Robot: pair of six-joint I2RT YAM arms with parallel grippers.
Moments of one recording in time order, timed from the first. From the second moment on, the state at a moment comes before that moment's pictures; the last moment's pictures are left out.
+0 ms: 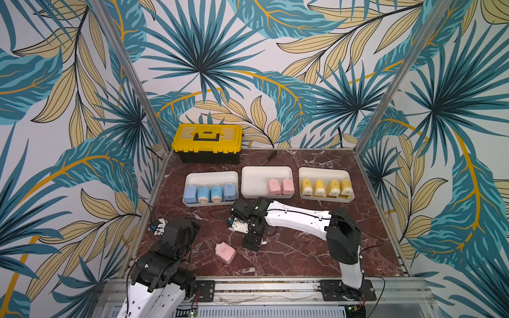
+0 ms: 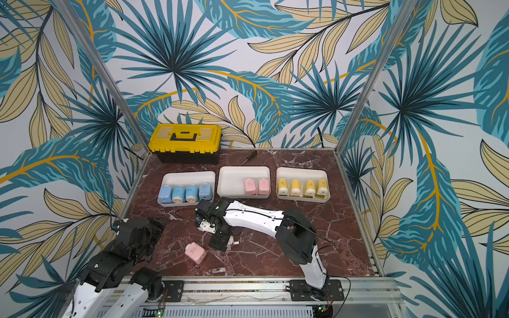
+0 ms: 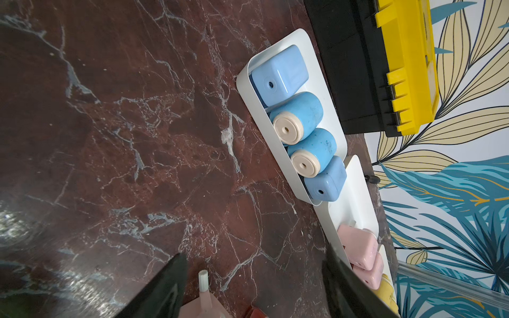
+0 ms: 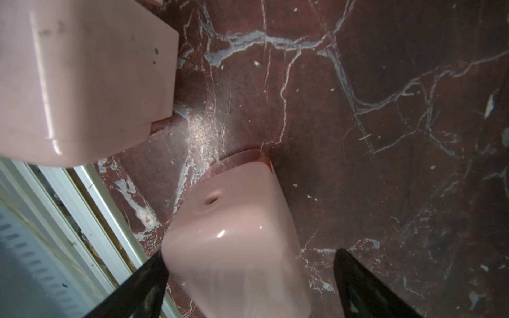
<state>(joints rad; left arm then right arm) -0.31 0.43 0.66 -1.01 -0.28 -1.37 1.07 2.01 1.63 -1.07 -0.03 -0.19</state>
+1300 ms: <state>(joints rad) -0.31 0.41 0.64 -1.01 -0.27 -1.35 0.94 2.01 1.62 -1.07 0.05 -0.18</state>
